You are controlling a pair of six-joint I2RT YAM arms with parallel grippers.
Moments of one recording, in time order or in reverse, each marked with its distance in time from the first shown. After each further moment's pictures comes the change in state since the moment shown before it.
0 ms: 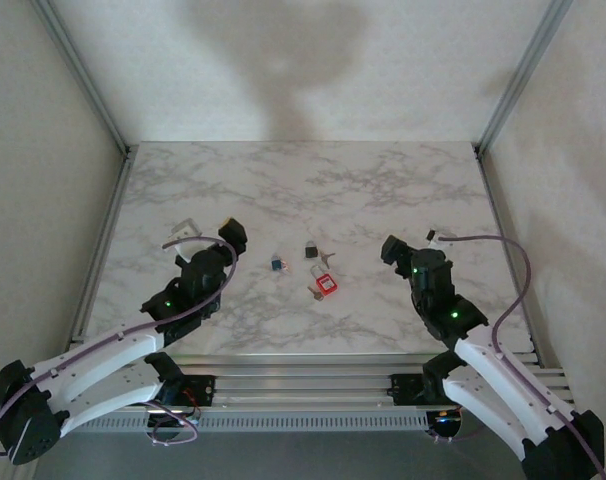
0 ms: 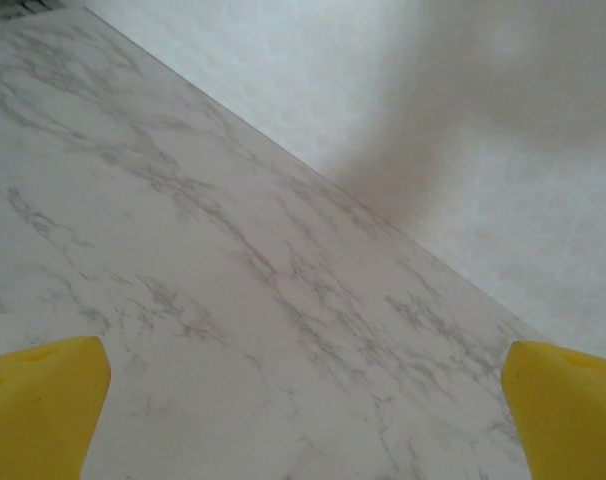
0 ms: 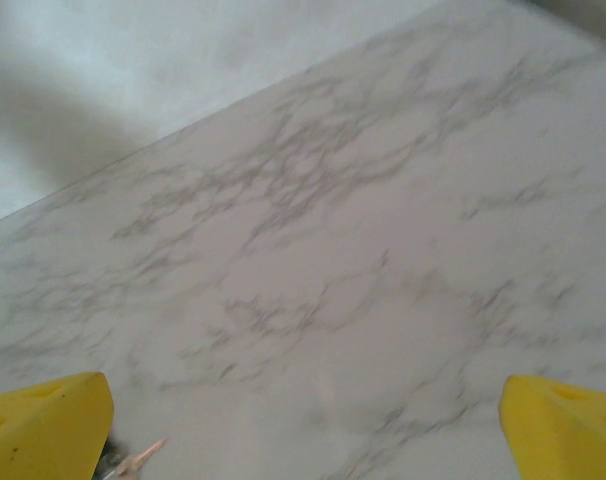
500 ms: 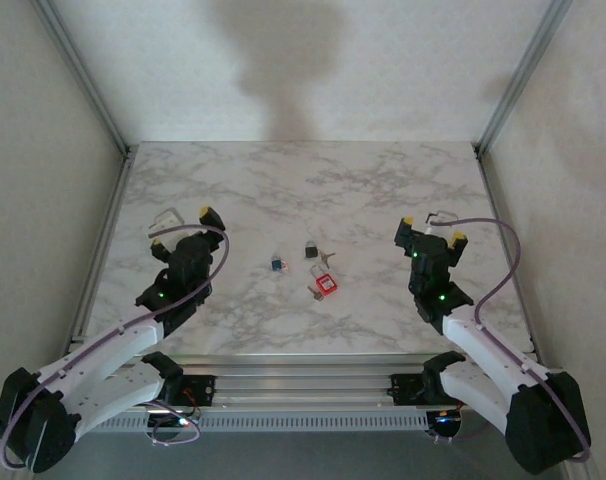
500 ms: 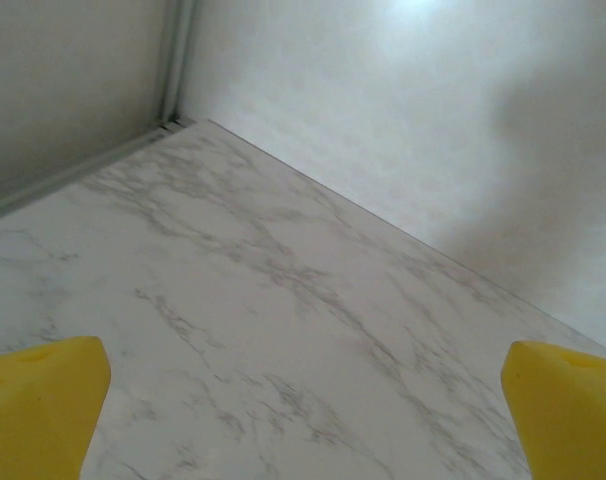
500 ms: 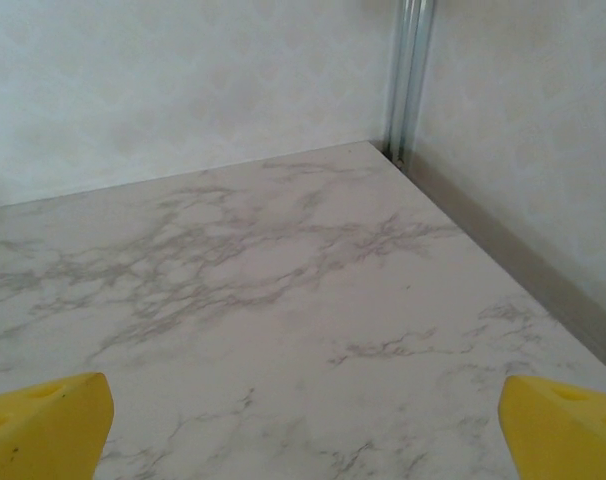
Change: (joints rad) left arm 0.205 0.039 0.006 0.056 -0.033 0.225; right arm -0.128 0.229 -0.030 0.406 0.148 -0.393
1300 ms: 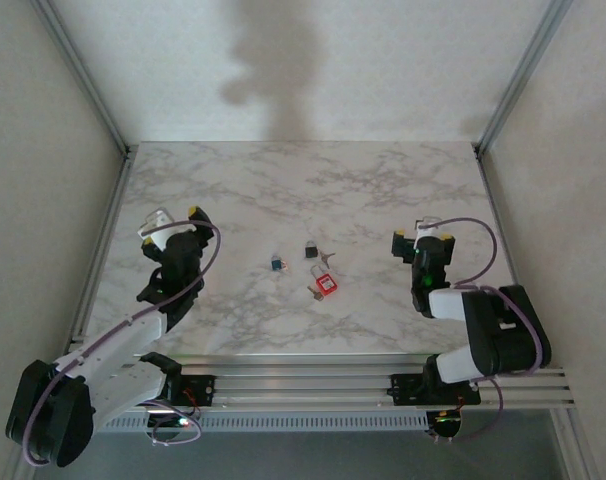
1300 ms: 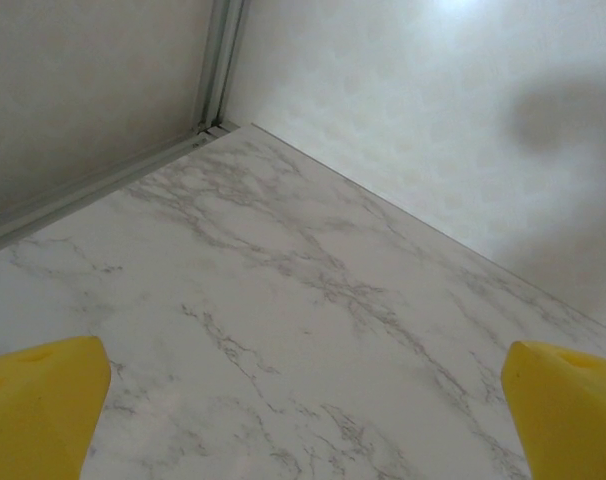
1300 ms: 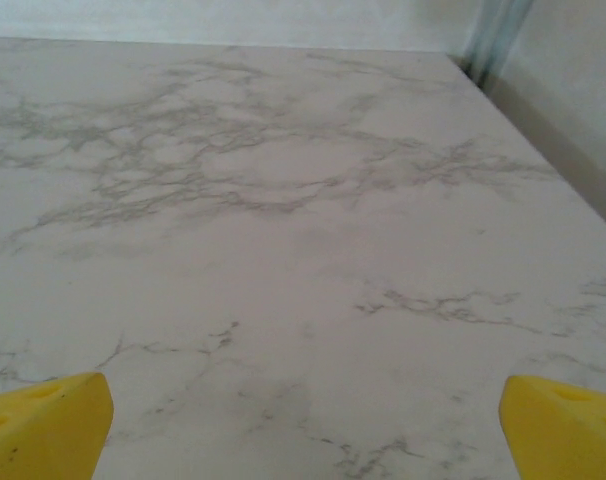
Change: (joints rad) left arm 0.167 0.069 -0.081 0.172 0.109 0.068; right arm -0.201 0.518 -0.129 0.570 -0.344 -0.188
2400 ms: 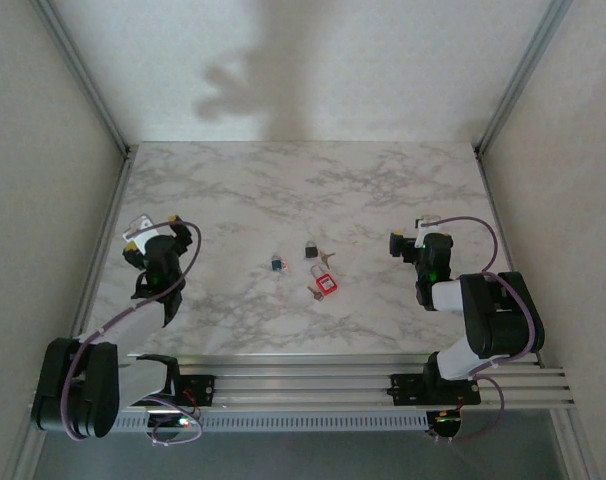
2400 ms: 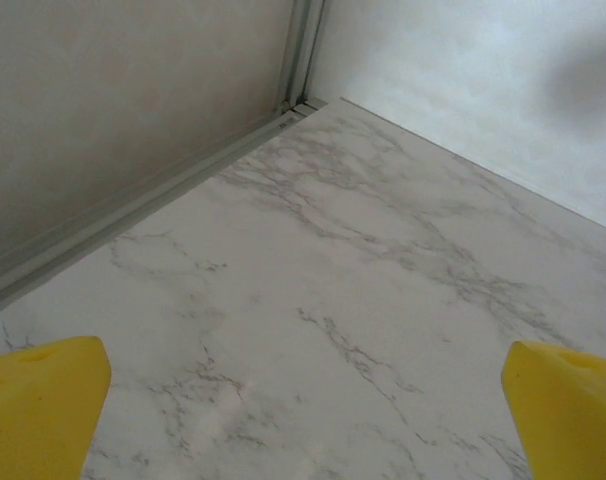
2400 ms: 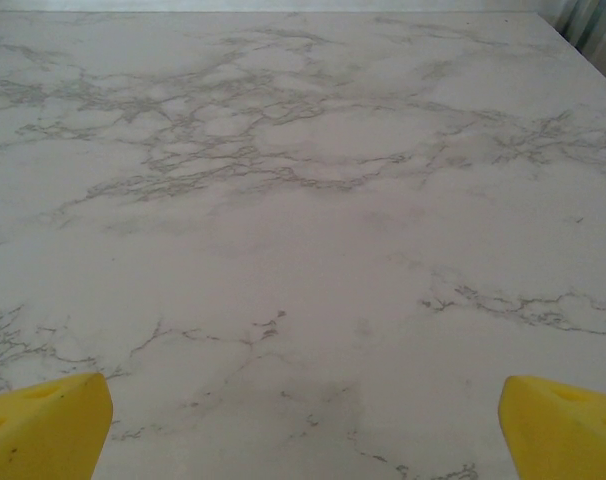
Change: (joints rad) left arm 0.301 0.150 -0.123 0.247 0.205 0.150; right arm -0.087 0.074 0.041 -0.002 -0.212 0.007
